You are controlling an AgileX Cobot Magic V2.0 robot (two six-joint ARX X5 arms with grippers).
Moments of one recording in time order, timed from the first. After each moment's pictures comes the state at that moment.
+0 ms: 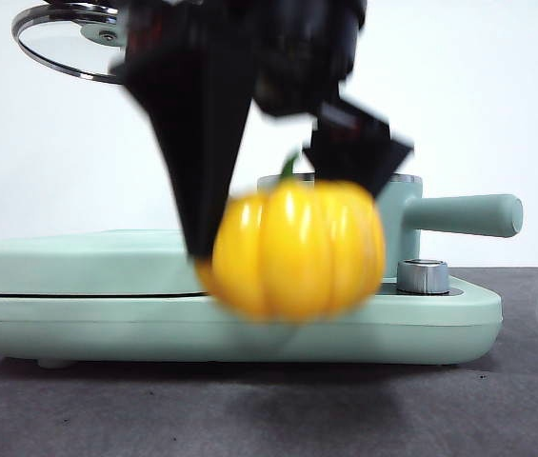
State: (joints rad) left arm -0.30 1.40 1.53 -0.71 0.19 0.17; right arm 0.99 1.73 1.42 -1.13 -0.13 0.24
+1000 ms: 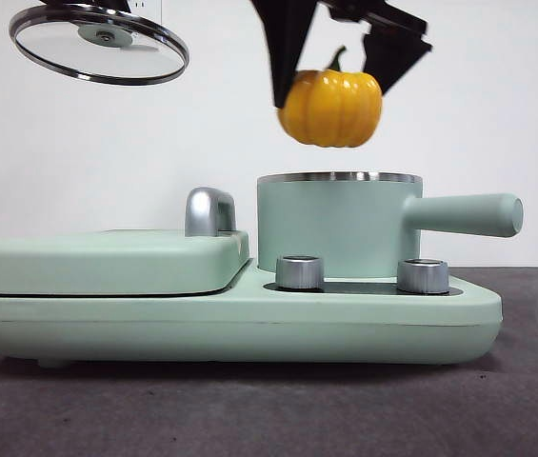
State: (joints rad) left arm -0.30 1.40 1.53 -0.71 0.19 0.17; right arm 0.63 1.73 1.77 -1.12 -0.03 0.13
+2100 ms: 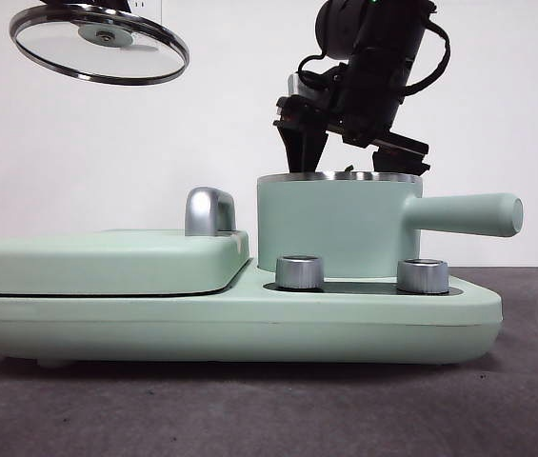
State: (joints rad) left arm -0.30 1.40 1.53 -0.71 0.19 0.17; right arm 0.47 1.97 1.78 -1.00 -0.18 0.10
